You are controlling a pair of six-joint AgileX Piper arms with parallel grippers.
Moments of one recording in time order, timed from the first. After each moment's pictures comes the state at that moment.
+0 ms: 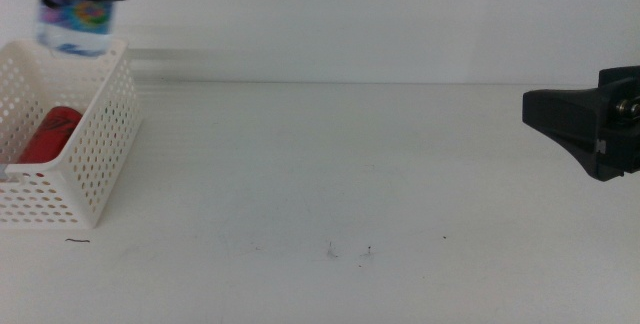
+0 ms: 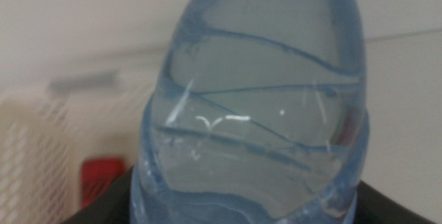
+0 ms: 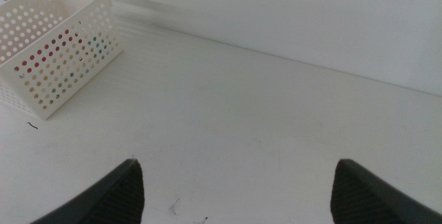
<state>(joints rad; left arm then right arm) -0.05 1.52 -1.55 -0.10 0.83 0.17 0.55 0.86 -0.90 -0.04 0.56 0.14</state>
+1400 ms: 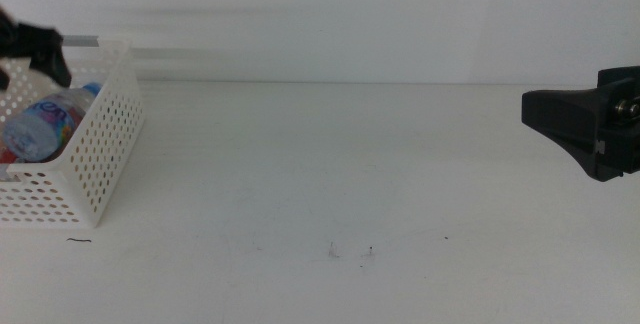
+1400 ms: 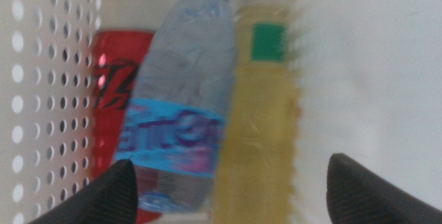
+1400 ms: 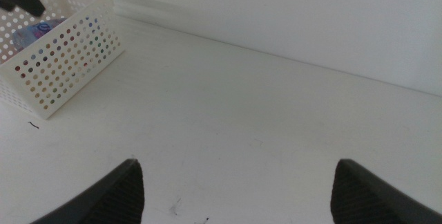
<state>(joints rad) 0.26 1.99 -1.87 -0.19 1.21 0.30 0.55 0.86 -0.90 -0.04 0.56 0.14</state>
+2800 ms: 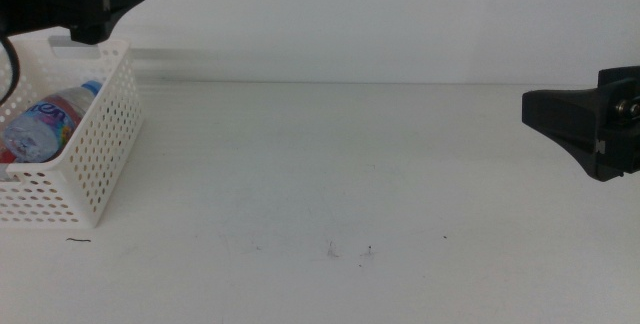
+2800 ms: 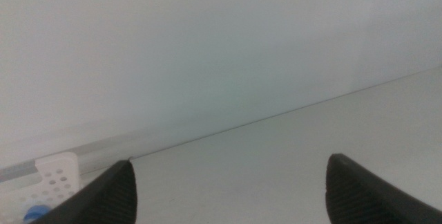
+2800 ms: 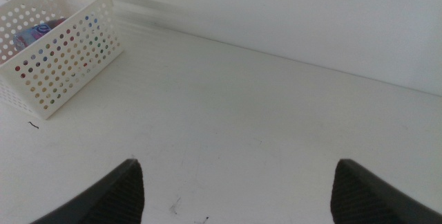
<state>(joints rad) -0.20 0.99 -1.07 -0.37 0.51 0.38 0.55 0.86 -0.90 -0.04 0.56 0.14</state>
